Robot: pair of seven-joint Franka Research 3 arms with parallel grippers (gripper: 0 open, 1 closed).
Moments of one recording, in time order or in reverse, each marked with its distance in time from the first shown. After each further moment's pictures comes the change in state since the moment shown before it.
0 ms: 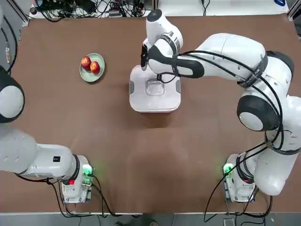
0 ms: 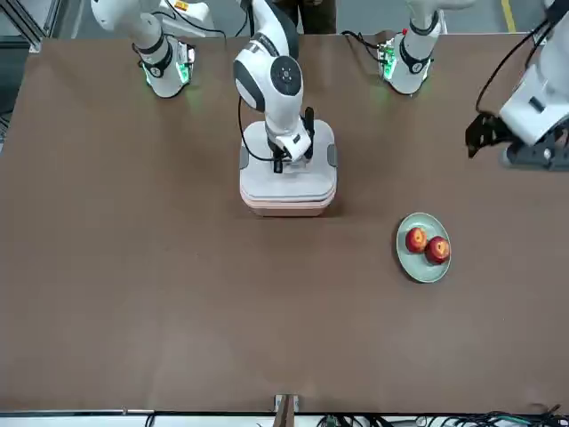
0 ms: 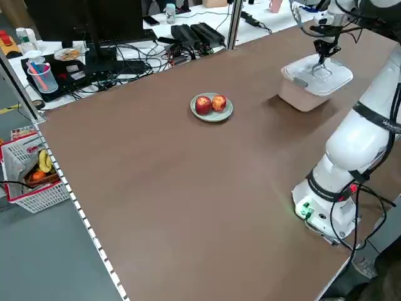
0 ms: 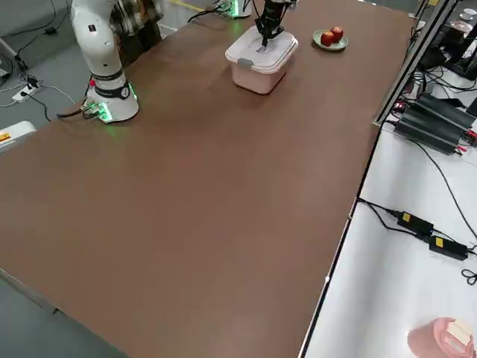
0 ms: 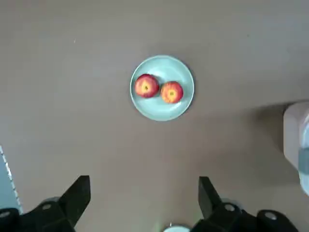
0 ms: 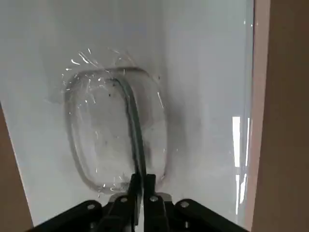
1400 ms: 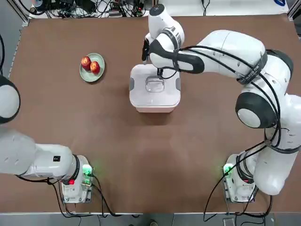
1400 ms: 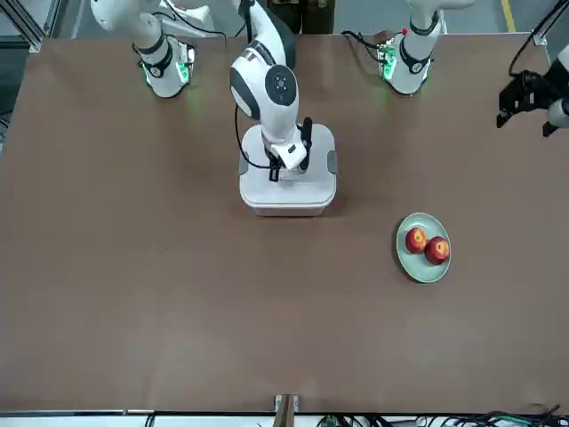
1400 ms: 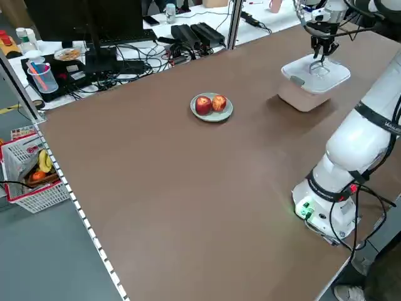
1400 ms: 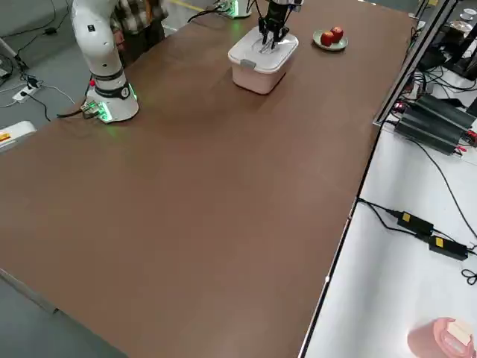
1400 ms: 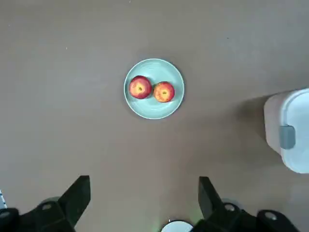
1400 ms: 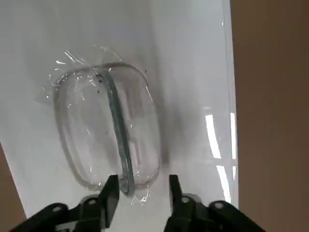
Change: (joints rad) left arm 0.015 0.000 0.104 0.040 -0.106 0.001 0.139; right arm -0.026 0.014 -0.008 0.026 0.010 -0.006 0.044
